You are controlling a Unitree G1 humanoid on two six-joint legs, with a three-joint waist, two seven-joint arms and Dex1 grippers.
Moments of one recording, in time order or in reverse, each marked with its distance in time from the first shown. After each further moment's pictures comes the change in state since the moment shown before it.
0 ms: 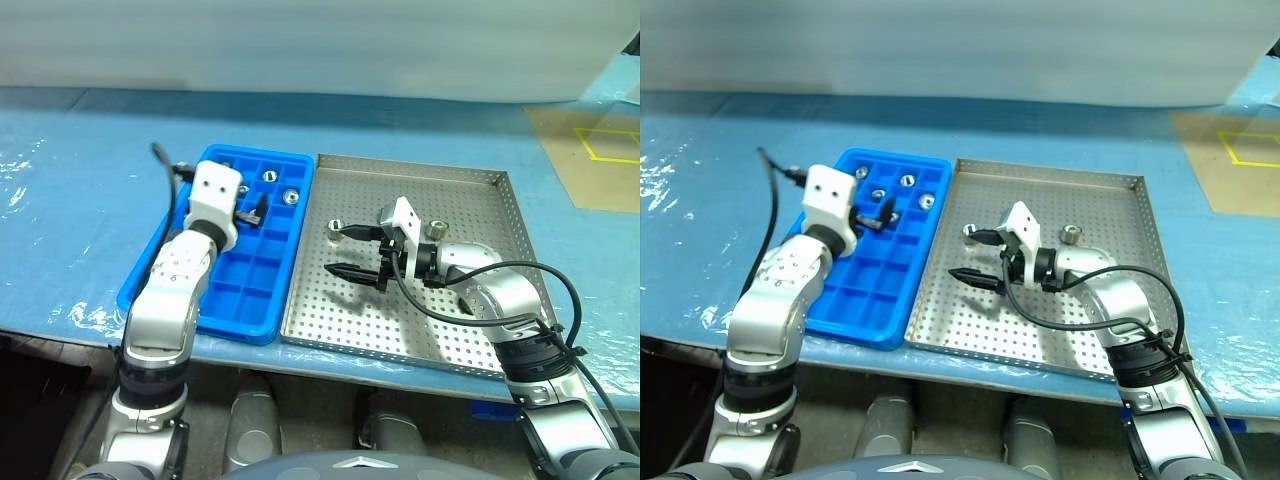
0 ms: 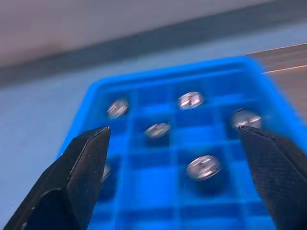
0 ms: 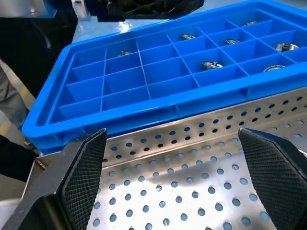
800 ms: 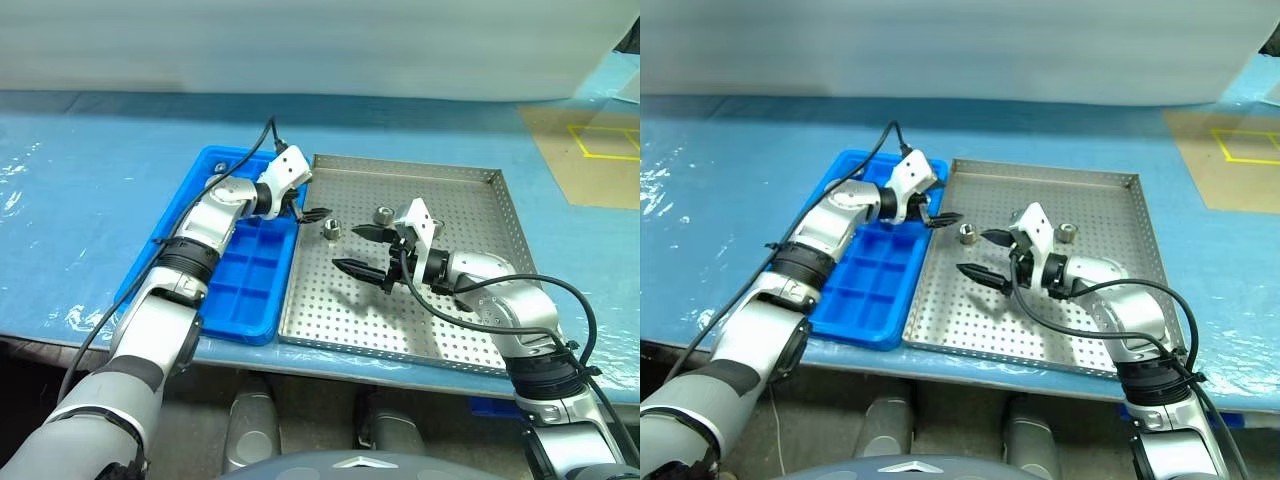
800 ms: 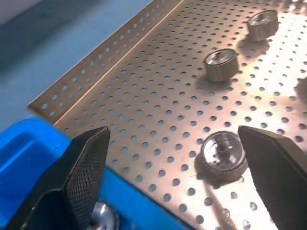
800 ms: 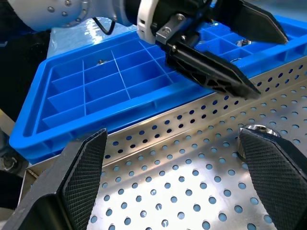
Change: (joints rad) left arm -0.568 0.024 -0.213 1.126 -0.047 -0.566 -0.655; right arm 0.079 -0.002 -0.058 -0.117 0.058 0.084 -0.111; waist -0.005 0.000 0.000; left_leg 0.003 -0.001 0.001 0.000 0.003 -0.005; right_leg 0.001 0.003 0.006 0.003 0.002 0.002
